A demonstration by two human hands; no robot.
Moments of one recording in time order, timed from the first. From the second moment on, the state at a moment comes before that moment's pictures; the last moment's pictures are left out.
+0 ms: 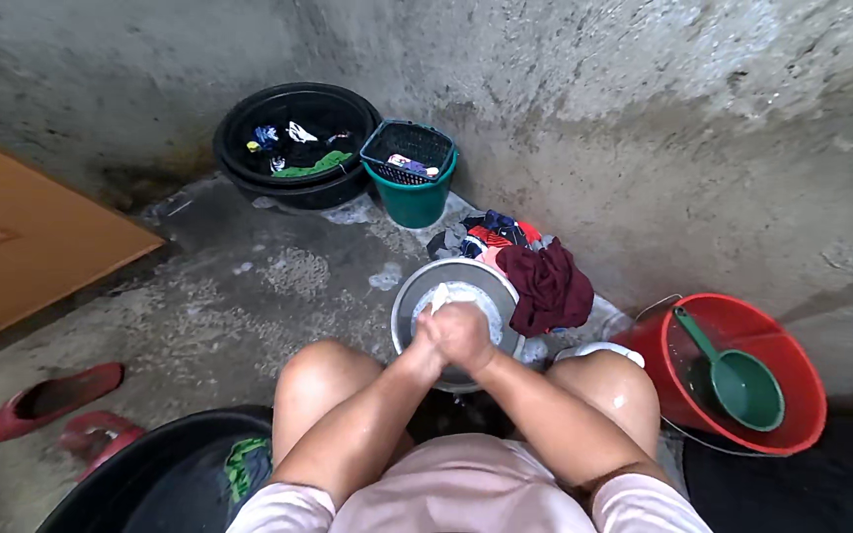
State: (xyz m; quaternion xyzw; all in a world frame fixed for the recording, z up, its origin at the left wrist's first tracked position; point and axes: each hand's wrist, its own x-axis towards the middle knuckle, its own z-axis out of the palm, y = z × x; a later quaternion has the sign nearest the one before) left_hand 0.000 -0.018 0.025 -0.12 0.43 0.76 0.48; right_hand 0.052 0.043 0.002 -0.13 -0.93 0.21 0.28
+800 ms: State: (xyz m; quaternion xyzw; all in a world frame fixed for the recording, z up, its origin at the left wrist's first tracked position) left_hand -0.016 0.001 -0.006 0.13 0.51 0.75 0.40; right_hand 0.058 0.139 0.017 -0.33 -0.54 0.78 -0.01
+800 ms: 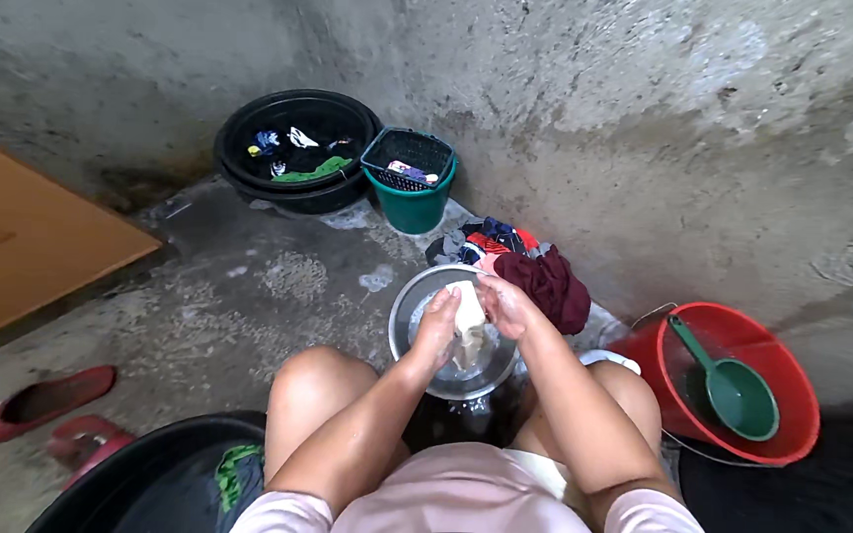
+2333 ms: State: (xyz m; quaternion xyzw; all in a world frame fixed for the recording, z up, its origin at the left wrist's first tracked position) left_hand -0.023 -0.003 -0.001 0.13 0.57 0.65 0.49; right_hand 0.055 0.130 0.025 -0.35 -0.52 0.76 0.19
